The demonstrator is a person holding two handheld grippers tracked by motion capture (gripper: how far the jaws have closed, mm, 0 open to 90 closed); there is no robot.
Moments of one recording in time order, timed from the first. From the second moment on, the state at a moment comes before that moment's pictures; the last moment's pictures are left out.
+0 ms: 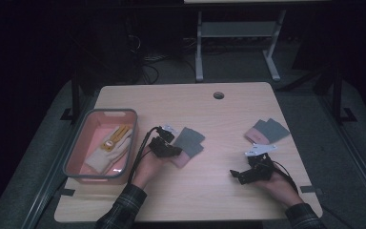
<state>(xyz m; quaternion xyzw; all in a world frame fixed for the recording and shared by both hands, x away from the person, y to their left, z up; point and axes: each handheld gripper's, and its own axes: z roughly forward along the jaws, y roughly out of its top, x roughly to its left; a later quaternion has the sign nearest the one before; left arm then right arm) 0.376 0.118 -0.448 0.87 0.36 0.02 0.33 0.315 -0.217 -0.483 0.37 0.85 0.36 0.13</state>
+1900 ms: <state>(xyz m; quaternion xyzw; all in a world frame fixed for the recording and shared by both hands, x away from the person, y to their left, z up) 0.312 0.147 -0.471 0.88 0.31 0.11 0.34 0.403 -0.282 -0.453 0.47 0.79 0.33 0.21</state>
